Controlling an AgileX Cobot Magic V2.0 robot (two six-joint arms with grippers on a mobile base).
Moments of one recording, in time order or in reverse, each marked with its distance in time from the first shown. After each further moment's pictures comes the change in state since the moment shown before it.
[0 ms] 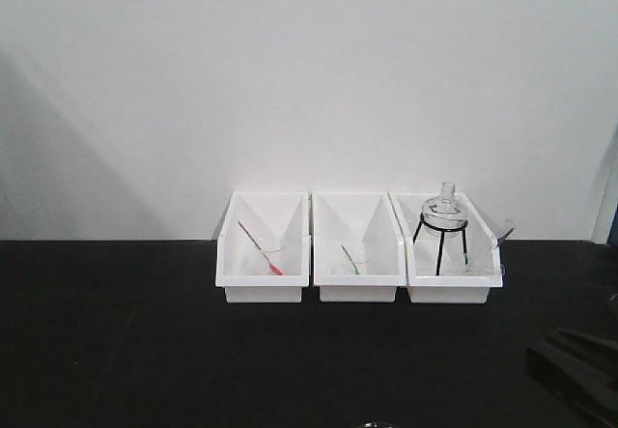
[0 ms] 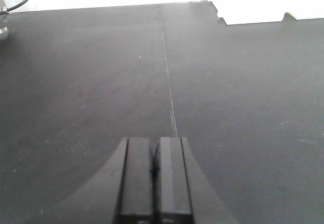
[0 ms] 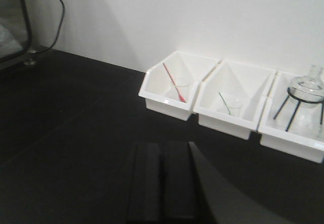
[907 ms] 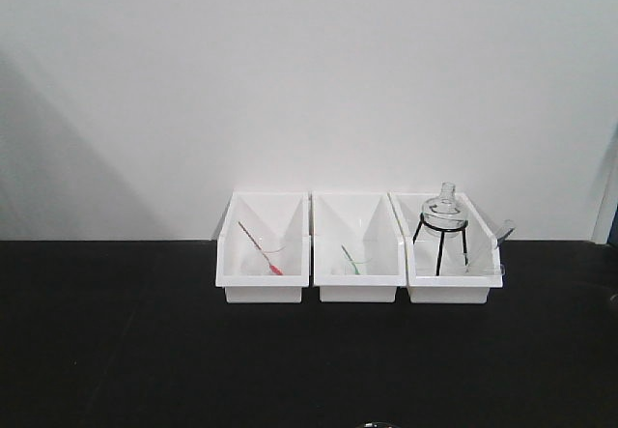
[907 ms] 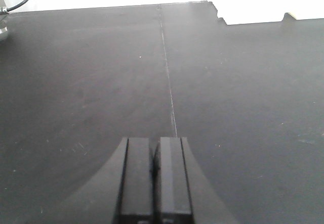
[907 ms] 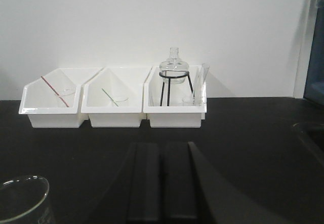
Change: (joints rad) left arm 0.000 0.000 0.000 0.000 0.000 0.000; right arm -0.516 -0.493 0.557 0.121 -0.268 -0.080
